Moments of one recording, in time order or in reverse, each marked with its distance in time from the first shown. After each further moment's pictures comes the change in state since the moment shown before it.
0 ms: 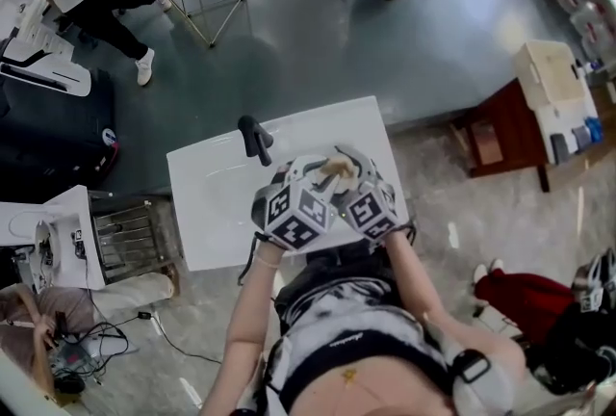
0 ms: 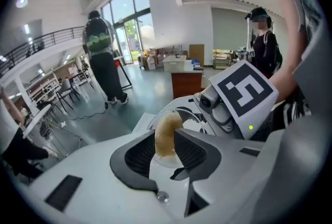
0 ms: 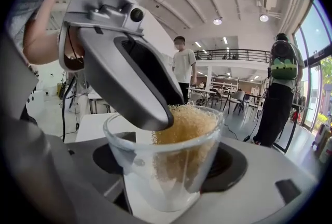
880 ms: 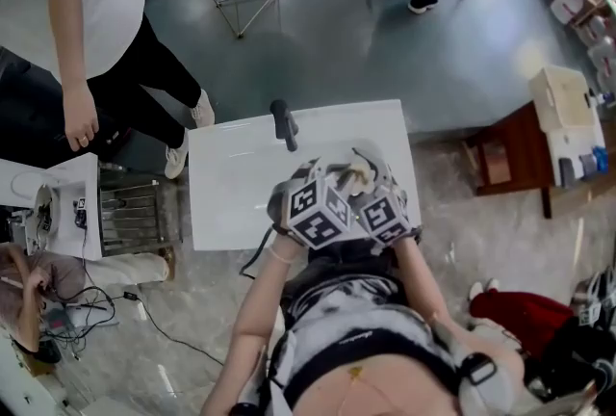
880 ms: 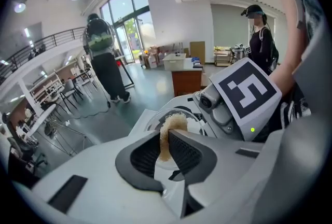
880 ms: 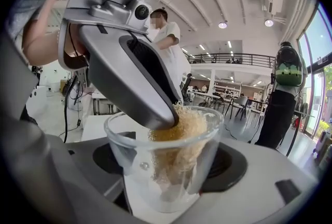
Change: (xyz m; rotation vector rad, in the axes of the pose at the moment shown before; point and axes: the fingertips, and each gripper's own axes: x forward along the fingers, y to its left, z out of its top) left arm -0.028 -0.015 -0.016 0.007 0.021 0.036; right arm -0.006 0.035 0.011 -0.066 0.004 0.014
